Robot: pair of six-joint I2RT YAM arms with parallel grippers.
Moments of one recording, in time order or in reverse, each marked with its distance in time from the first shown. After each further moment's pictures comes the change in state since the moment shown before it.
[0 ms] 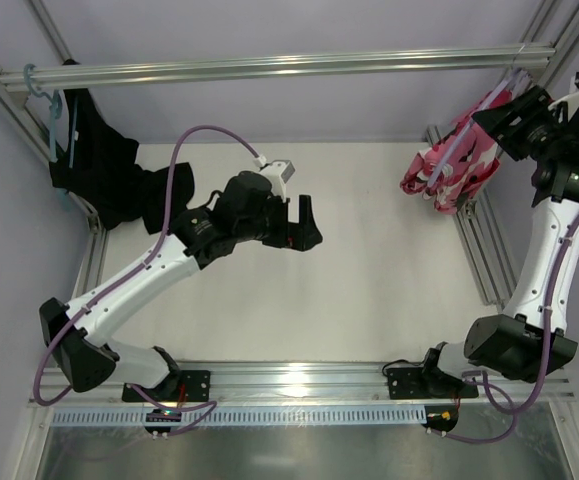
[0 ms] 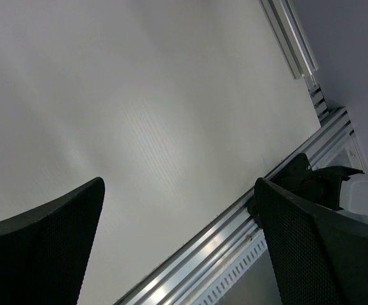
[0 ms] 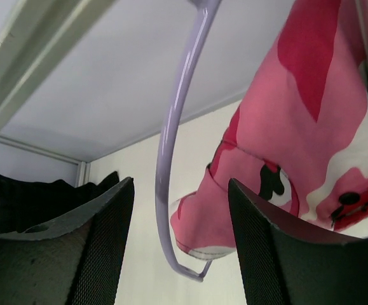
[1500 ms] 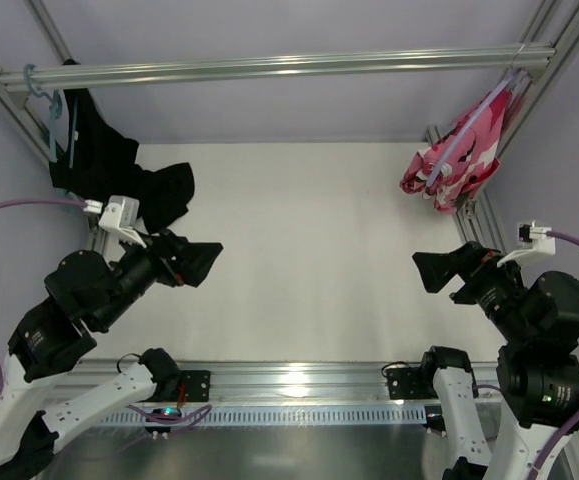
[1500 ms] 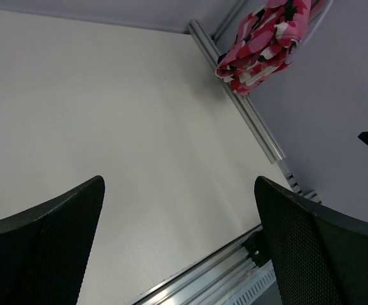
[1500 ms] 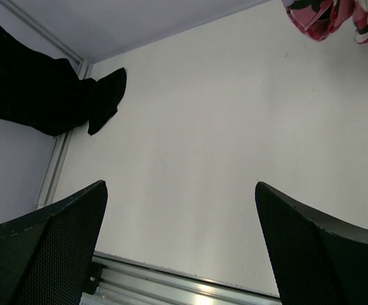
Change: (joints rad) left arm 0.014 -0.733 -0.159 -0.139 -0.297 0.011; right arm 0.277 -0.895 -0.436 -0.489 0.166 -0.135
